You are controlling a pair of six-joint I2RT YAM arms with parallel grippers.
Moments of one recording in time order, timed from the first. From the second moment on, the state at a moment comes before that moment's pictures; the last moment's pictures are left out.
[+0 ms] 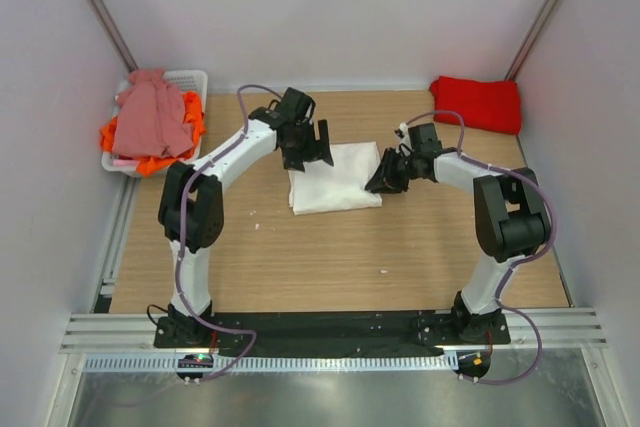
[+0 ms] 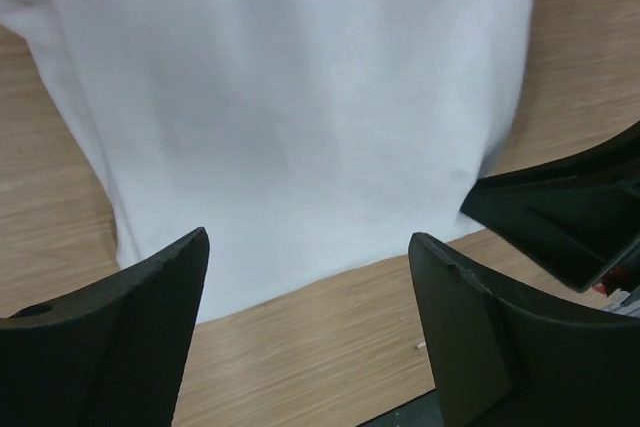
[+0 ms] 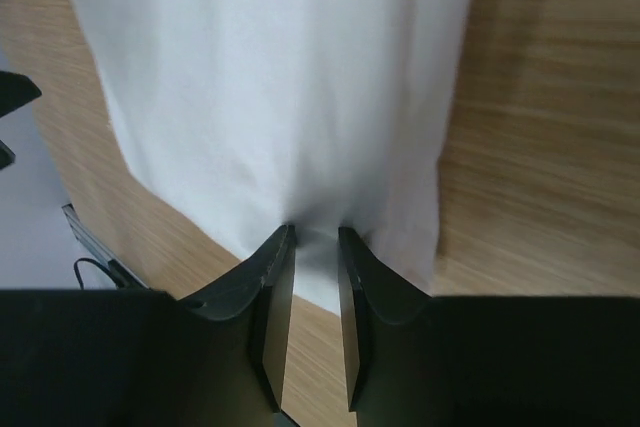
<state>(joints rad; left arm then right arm) -0.50 2.03 1.80 -0.75 0.17 -0.60 0.21 1.79 1.11 -0.27 -0.57 0.54</state>
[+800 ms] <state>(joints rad) -0.69 1.81 1.67 -0.81 -0.11 -0.60 0.24 1.52 1.14 -0.42 -0.44 0.54</state>
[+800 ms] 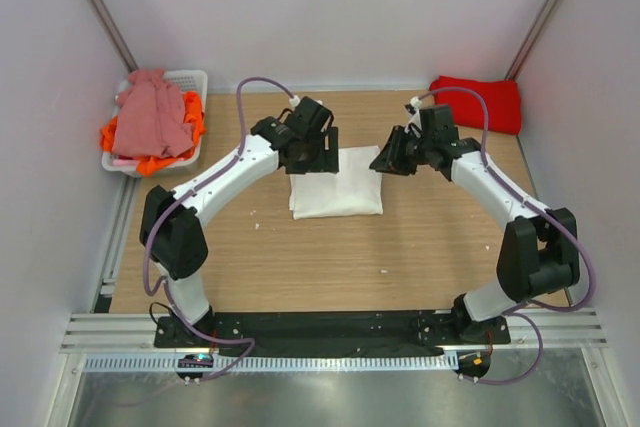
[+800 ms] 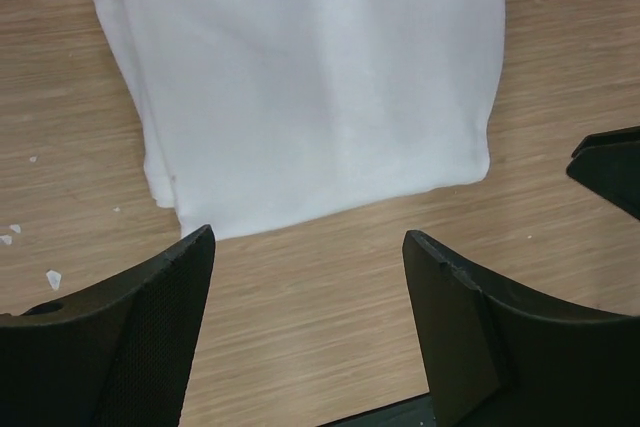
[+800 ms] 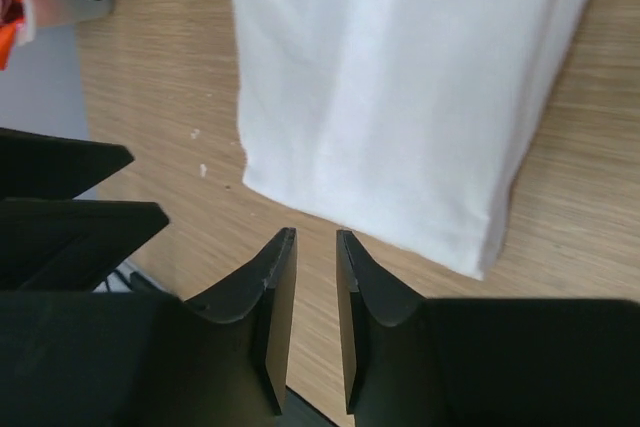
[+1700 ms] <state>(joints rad) -0.64 1.53 1.42 -0.88 -0.21 -0.56 0.31 1.86 1.03 -0.14 -0.68 0.65</state>
